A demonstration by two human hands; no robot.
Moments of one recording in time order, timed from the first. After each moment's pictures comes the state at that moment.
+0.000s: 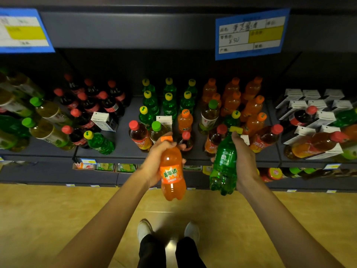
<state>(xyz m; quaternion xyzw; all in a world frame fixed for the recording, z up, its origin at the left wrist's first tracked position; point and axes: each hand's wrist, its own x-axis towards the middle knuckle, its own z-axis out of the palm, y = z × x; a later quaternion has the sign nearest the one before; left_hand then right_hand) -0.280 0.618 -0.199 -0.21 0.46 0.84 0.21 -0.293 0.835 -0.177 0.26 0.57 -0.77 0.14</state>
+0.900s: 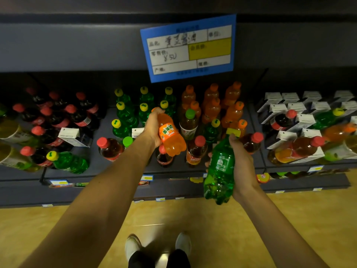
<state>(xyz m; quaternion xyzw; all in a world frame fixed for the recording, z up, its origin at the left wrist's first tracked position) -0.440 0.668 -0.224 -0.34 0.47 0.80 0.18 -0.324 0.879 -0.181 0.24 0.57 -0.78 0.11</state>
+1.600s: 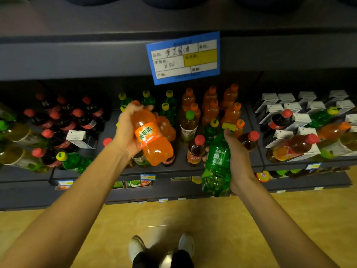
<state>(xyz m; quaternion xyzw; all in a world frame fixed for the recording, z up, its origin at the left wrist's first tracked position) -0.378 0.630 -0.134 -0.20 0.41 0.88 0.12 -0.324 0.872 -0.168 0.22 0.58 -0.78 0.10</state>
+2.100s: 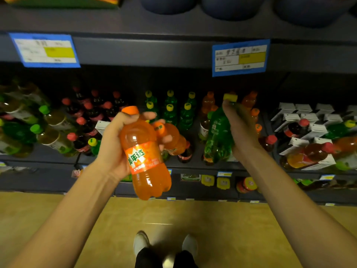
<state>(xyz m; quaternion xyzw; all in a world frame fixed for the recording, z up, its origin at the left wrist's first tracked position) -0.262 0.588 -0.051 -0.14 0.47 0.87 0.09 -0.353 0.817 -0.107 0.11 0.66 -0.74 0.05</state>
